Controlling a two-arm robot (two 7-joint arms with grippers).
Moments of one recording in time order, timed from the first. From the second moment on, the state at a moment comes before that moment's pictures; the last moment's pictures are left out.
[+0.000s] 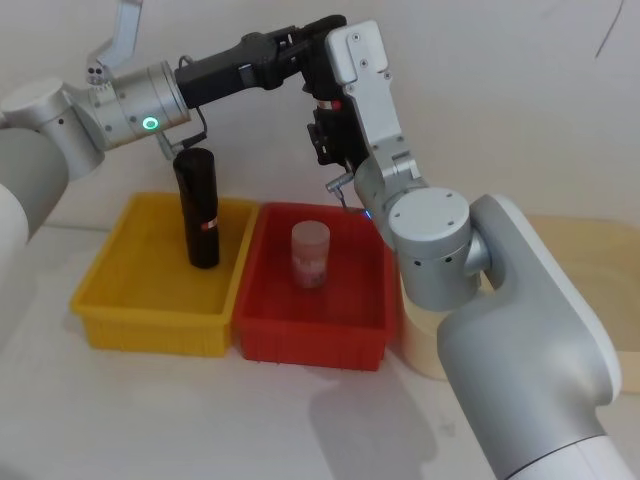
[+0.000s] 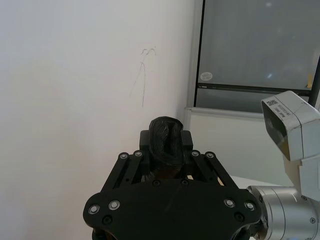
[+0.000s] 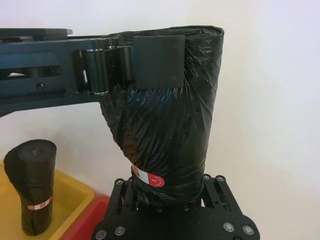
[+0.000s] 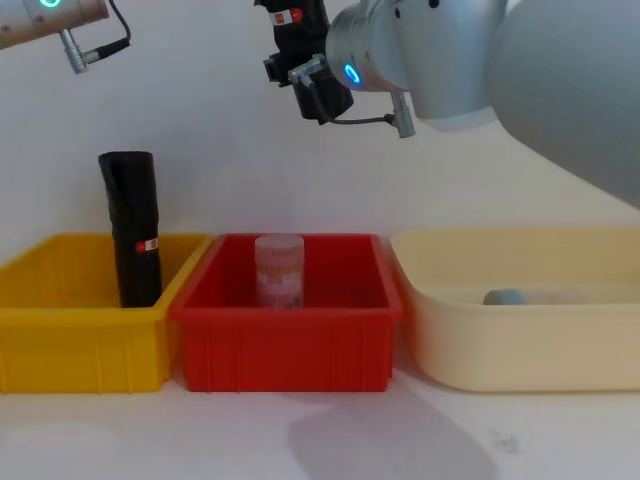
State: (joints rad) left arm -1.36 0.12 0.54 -0.14 -0.86 -0.15 -1.39; right arm 0.78 -0.20 -0.40 -1.08 -0.20 0.28 -0.02
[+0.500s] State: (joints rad) left arm -1.36 0.12 0.54 -0.14 -0.86 -0.15 -1.39; right arm 0.78 -0.20 -0.40 -1.07 -0.20 0.28 -0.02
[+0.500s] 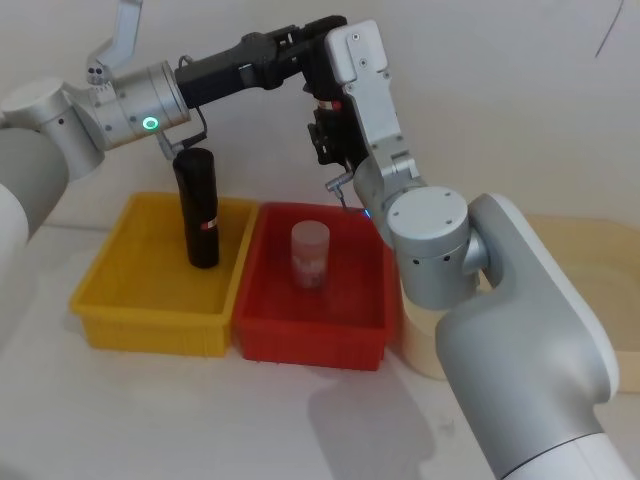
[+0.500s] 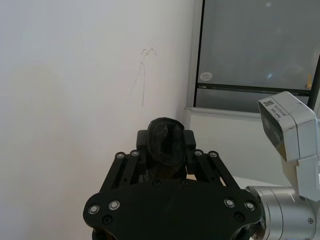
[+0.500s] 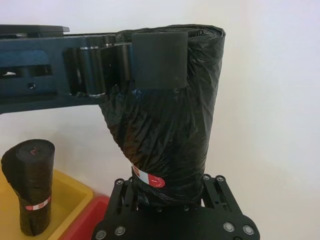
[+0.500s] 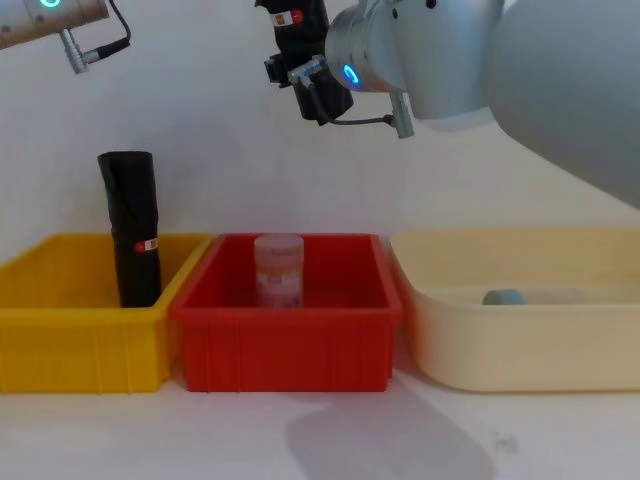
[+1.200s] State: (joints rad) left arm -1.36 0.12 0.54 -0.14 -0.86 -0.15 -1.39; right arm 0.75 -0.17 -0.35 -1.13 -0.21 0.28 -0.05
